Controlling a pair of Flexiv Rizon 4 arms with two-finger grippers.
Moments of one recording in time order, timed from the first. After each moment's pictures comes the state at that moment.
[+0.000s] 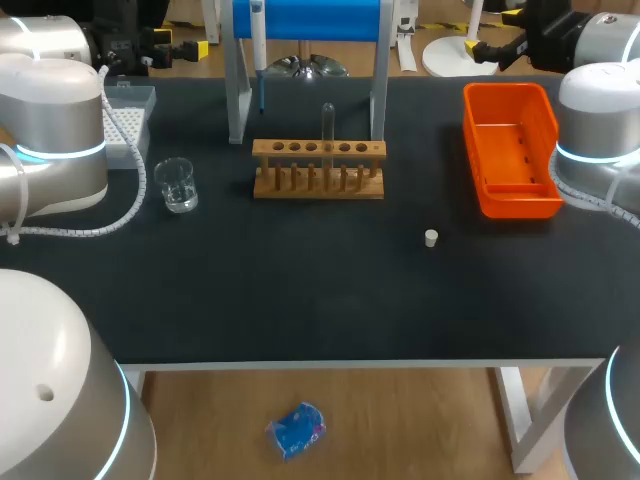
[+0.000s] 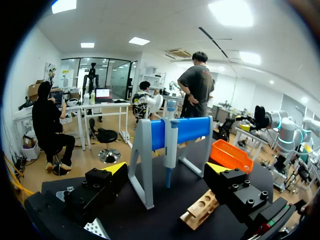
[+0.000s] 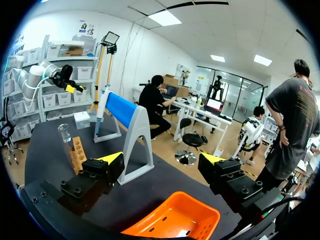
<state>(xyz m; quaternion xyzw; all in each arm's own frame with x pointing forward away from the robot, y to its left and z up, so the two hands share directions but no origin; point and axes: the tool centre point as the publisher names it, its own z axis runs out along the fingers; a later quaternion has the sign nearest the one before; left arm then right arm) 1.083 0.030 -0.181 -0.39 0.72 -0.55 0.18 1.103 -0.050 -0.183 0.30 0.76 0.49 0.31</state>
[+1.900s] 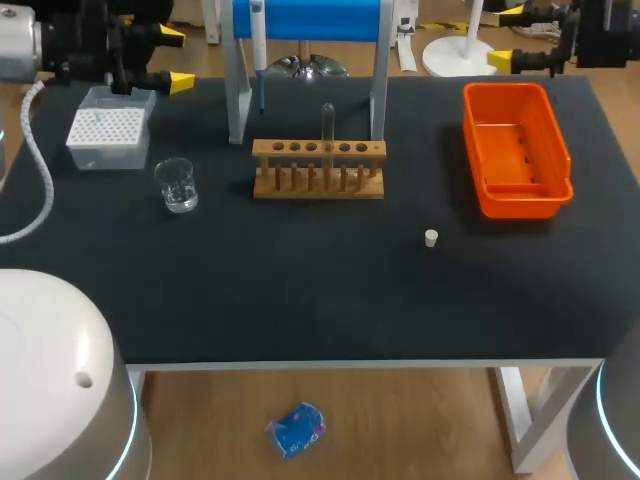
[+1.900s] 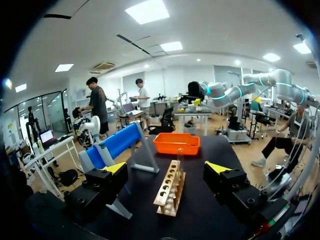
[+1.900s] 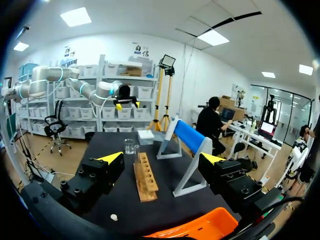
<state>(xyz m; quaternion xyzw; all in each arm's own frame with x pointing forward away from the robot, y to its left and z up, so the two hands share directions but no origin) 0.981 0.013 -0.143 -0.08 0.80 -0.59 0.11 0.991 -0.027 -0.123 0.10 0.78 0.60 0.14</state>
